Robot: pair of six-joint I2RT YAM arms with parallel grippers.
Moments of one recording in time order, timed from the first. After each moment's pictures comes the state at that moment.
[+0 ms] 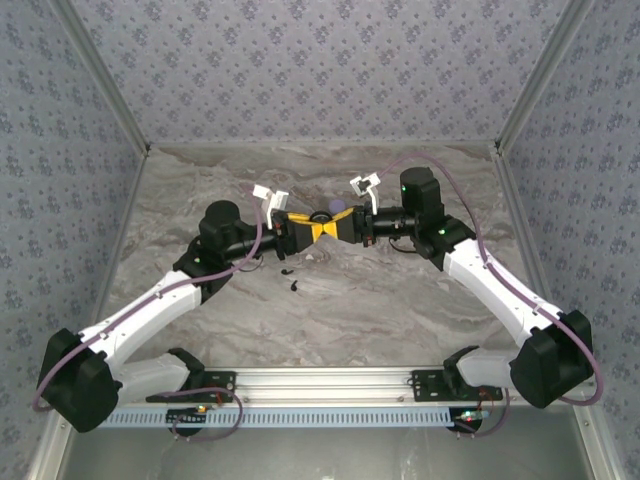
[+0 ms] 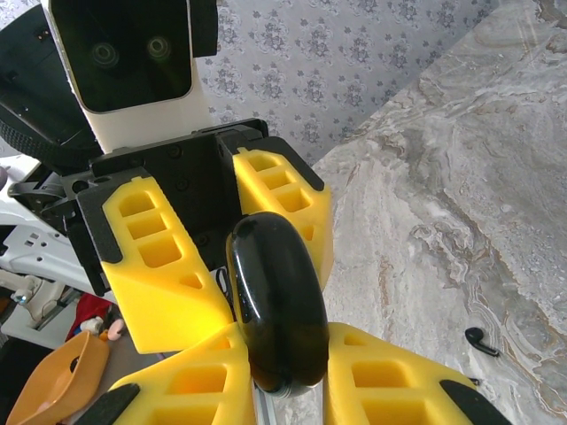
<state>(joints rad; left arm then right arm) -0.63 1.13 0.79 0.26 0.61 -0.56 0.49 1.27 1.04 -0.14 -0.94 0.33</state>
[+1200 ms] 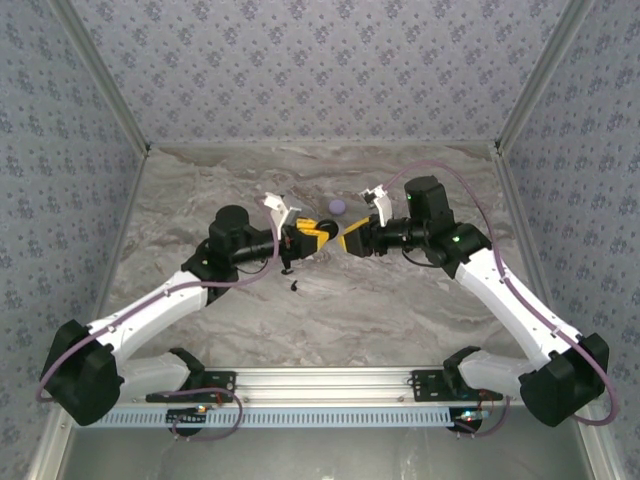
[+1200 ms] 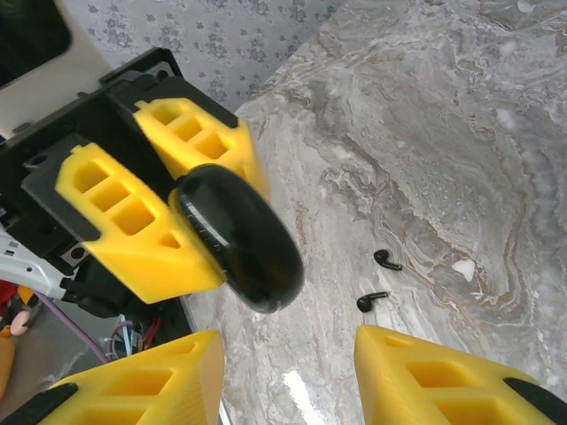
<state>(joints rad) -0.66 1.16 0.75 0.30 0.59 -0.22 0.50 1.17 1.07 -0.48 -0.70 0.16</state>
